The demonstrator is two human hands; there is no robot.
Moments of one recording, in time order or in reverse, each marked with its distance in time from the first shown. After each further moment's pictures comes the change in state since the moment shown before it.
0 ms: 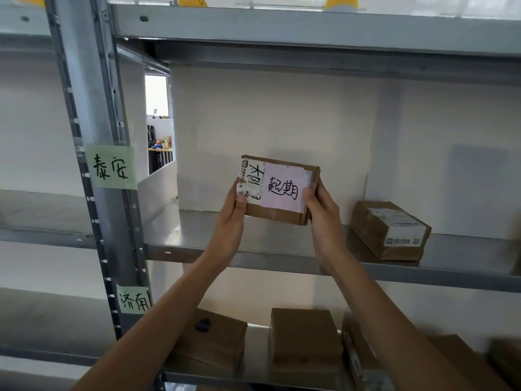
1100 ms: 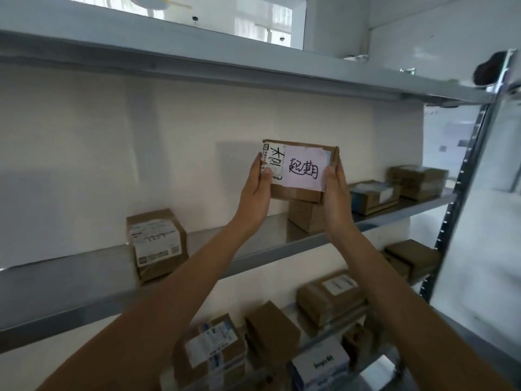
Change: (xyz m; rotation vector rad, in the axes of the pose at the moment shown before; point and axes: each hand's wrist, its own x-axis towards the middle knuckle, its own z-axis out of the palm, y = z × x) left_hand 0.003 0.078 0.466 -0.232 -0.497 0.138; right_hand -0.023 -0.128 -0.417 -0.323 0.658 -0.115
